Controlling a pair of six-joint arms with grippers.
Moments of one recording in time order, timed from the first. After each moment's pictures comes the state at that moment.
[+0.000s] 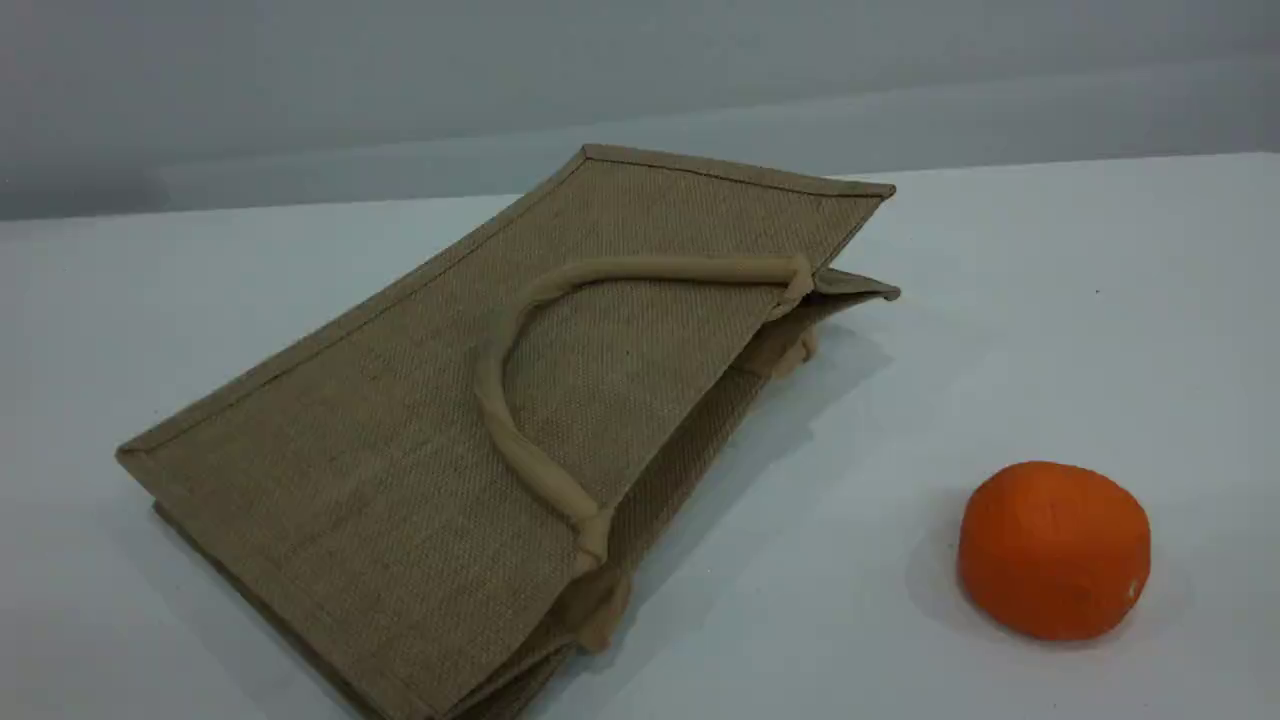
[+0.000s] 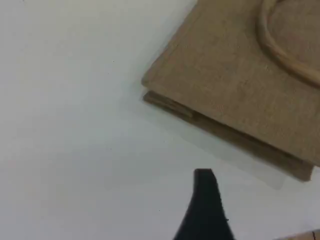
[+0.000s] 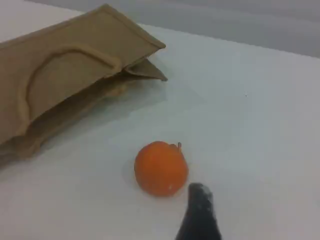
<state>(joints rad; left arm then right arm) -0.17 0.15 -0.50 -0.03 1.08 0.05 0.00 0.00 -0.52 0.18 1.10 -0.19</state>
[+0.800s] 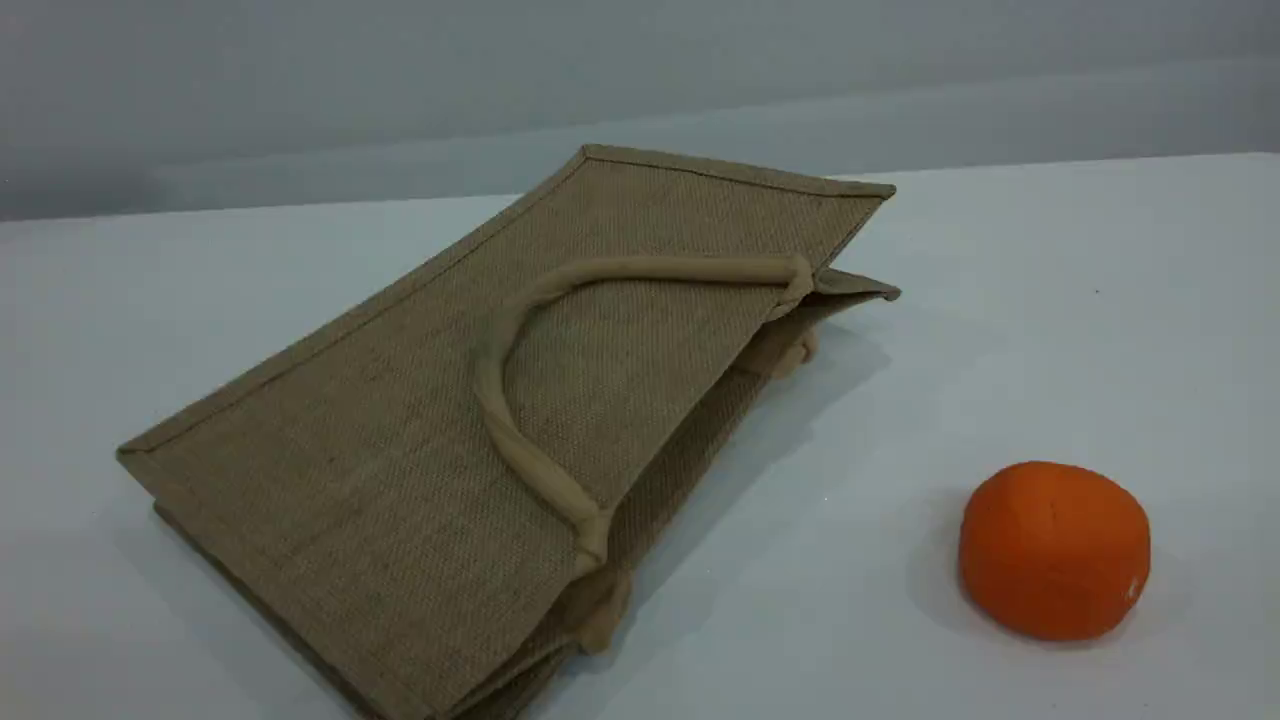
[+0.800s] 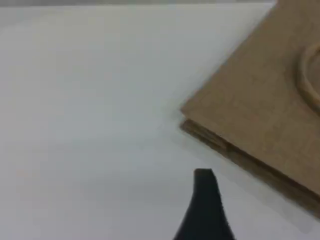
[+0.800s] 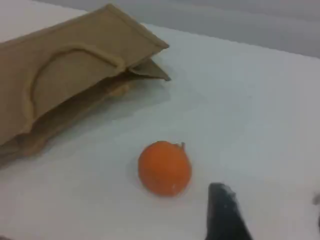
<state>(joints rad) -0.01 0.01 -0.50 -0.03 1.08 0.05 0.03 0.00 -0.52 0.18 1.10 -0.19</state>
